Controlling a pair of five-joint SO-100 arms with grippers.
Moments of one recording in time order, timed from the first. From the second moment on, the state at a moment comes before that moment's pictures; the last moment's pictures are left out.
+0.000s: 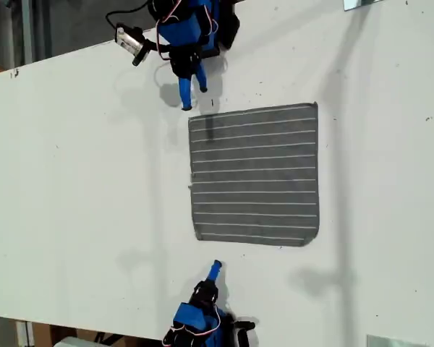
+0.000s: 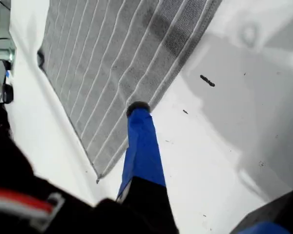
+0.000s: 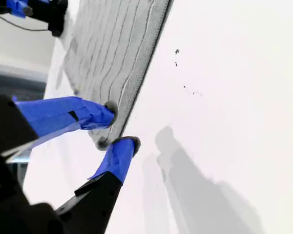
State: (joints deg) arm 0 -1.1 199.2 178.4 74.2 -63.5; arm 1 2.6 188.8 160.0 87.1 90.4
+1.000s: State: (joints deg) arm 0 -0.8 199.2 178.4 74.5 -97.7; arm 1 5.7 189.0 164.8 82.0 85.4
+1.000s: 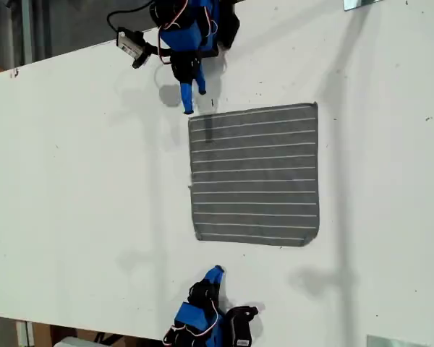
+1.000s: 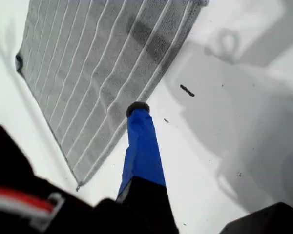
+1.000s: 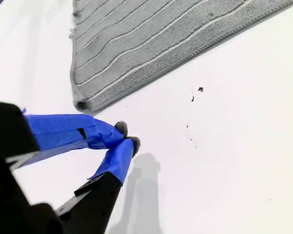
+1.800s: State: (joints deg) arm 0 0.6 196.3 174.8 73.8 -96.2; arm 1 -6.9 163.9 143.8 83.5 81.0
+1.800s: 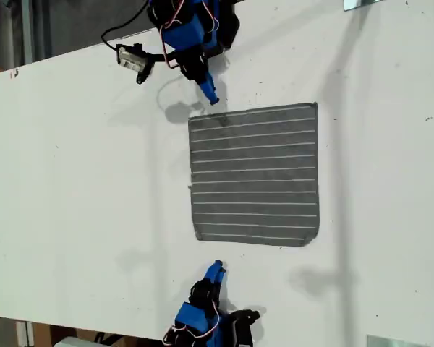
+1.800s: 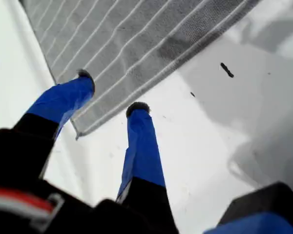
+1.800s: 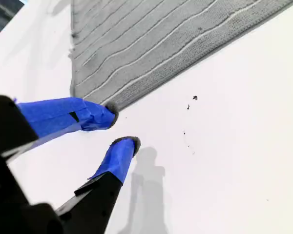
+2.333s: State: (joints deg) arm 0 20.6 138.9 153.2 55.3 -110.1; arm 1 -47.2 80.4 95.7 80.2 98.3
